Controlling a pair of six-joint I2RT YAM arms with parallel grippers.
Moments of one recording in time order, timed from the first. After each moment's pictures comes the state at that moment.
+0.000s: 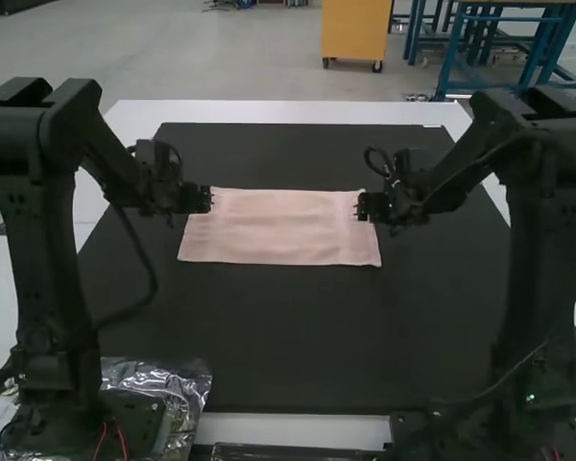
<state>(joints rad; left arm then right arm) 0.01 2.03 0.99 0.37 0.13 -0.06 0.25 2.09 1.05 0.29 -0.12 0.09</state>
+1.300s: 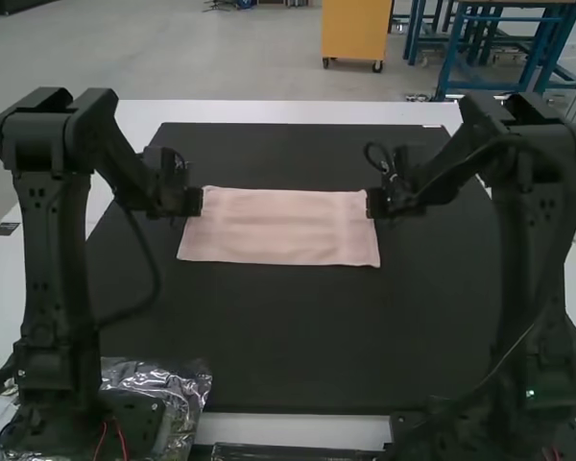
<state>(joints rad) 0.01 2.16 1.09 0.41 0.12 0.04 0.20 2.22 1.23 0.23 -0.20 0.05</state>
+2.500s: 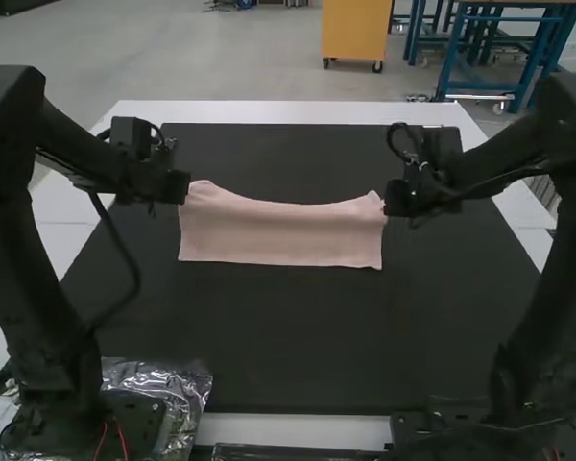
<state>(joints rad) 0.03 1.67 0.84 0.16 0.19 0.14 0.19 1.76 0.89 0.08 -0.27 0.11</state>
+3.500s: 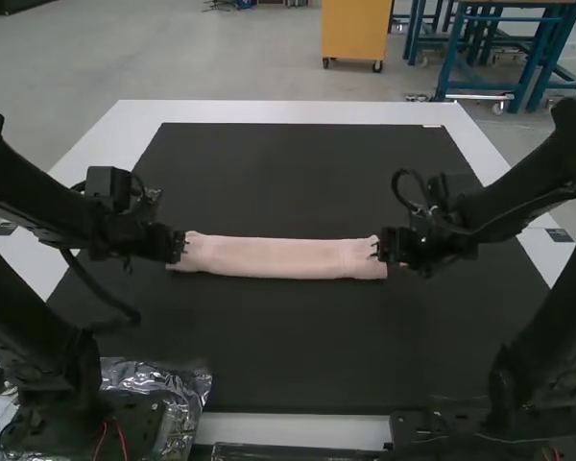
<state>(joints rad) 0.06 1.42 0.45 0.19 0.15 0.22 0.19 1.62 0.59 0.07 -0.36 0.16</state>
